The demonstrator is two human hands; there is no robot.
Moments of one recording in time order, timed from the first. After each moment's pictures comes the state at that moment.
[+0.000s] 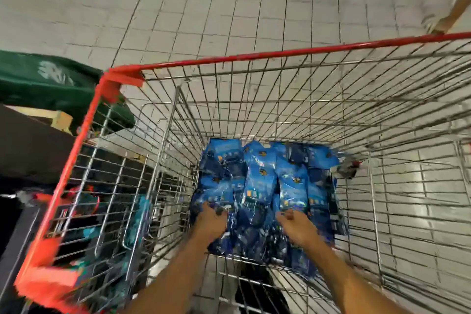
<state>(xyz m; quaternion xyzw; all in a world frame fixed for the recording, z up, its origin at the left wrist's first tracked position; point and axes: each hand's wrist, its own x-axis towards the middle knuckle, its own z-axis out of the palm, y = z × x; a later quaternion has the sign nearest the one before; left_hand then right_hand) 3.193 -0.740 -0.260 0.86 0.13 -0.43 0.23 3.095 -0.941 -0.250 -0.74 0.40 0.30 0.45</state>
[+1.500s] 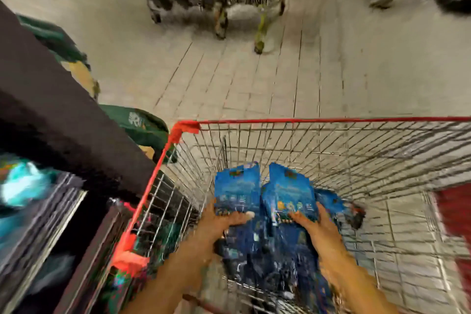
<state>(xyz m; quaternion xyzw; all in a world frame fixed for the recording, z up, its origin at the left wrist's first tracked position) 3.197 -0.706 -0.012 0.64 0.16 -0.35 0.66 3.106 -0.918 -0.056 -0.59 0.39 -0.02 0.71</state>
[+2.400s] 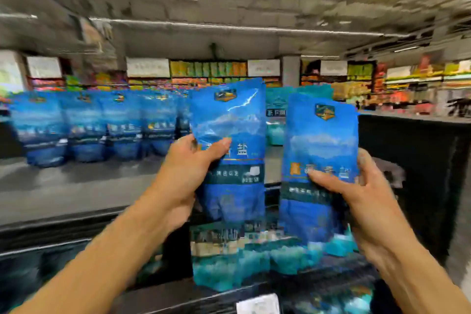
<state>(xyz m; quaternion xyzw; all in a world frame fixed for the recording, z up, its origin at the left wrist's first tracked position) 2.951 -0.311 0.497 0.66 0.11 0.42 0.61 3.106 -0.484 0.449 -0.46 -0.36 0.08 0.81</state>
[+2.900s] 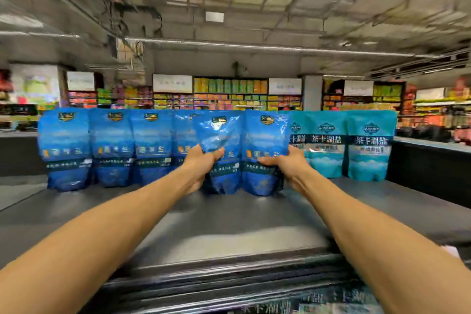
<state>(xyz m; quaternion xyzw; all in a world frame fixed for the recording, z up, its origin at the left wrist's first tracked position) 3.036 -0.068 0.507 0.66 0.23 0.43 0.57 3.192 -0.202 0.507 -0.57 -0.37 0.17 0.72</state>
